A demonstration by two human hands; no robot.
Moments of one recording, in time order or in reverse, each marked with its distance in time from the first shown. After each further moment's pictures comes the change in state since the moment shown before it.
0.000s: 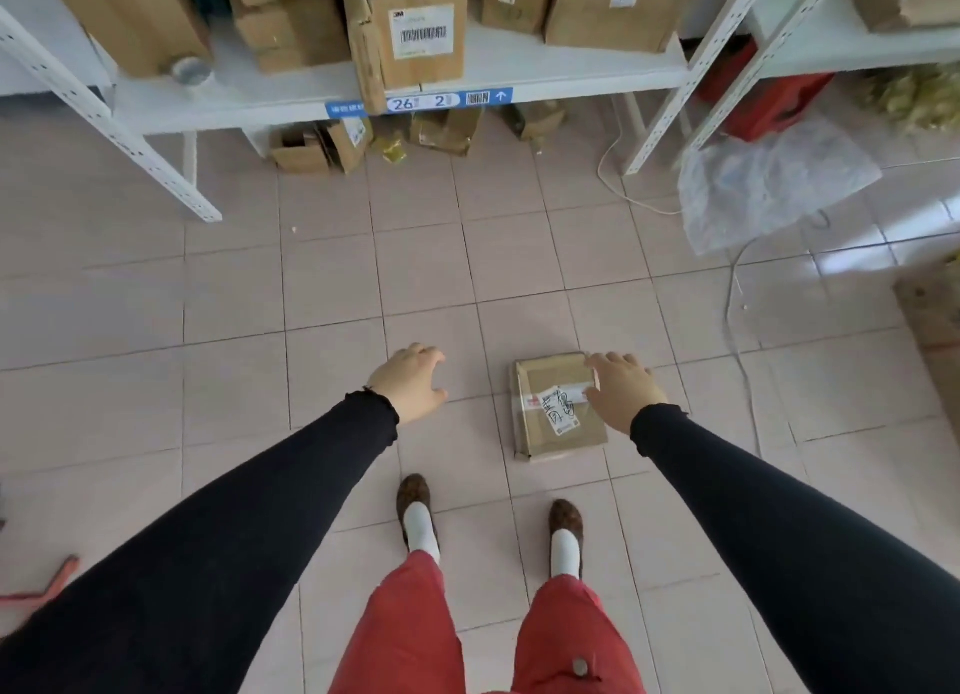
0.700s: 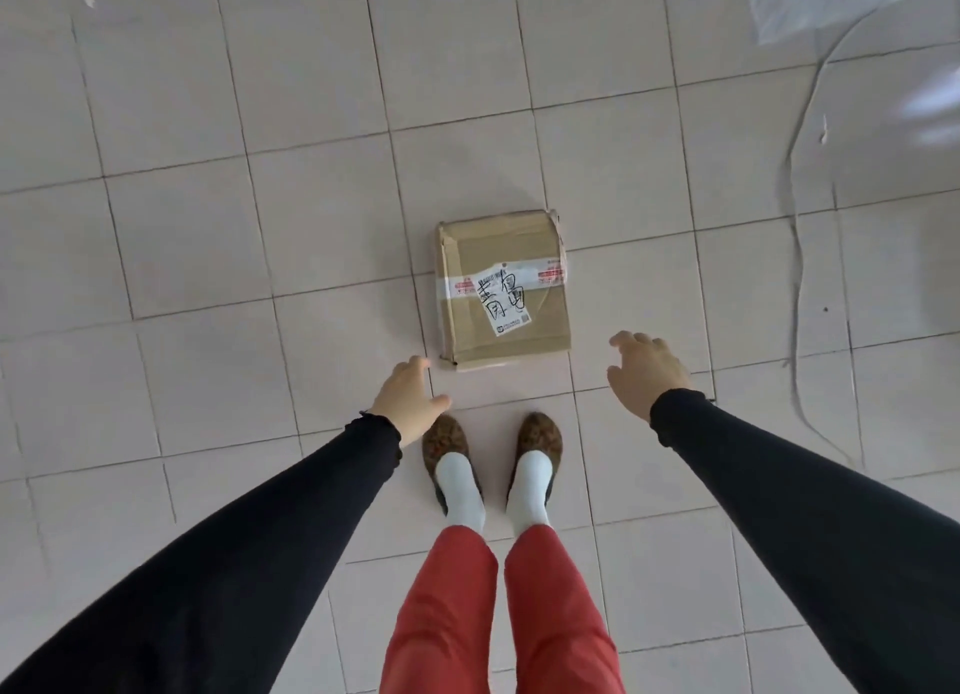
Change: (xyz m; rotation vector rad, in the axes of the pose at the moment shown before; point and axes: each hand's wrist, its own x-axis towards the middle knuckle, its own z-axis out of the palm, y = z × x) left_hand 0.180 0.087 0.380 -0.403 -0.209 -0.371; right_hand 0.131 0.281 0.271 0.081 -0.224 0.140
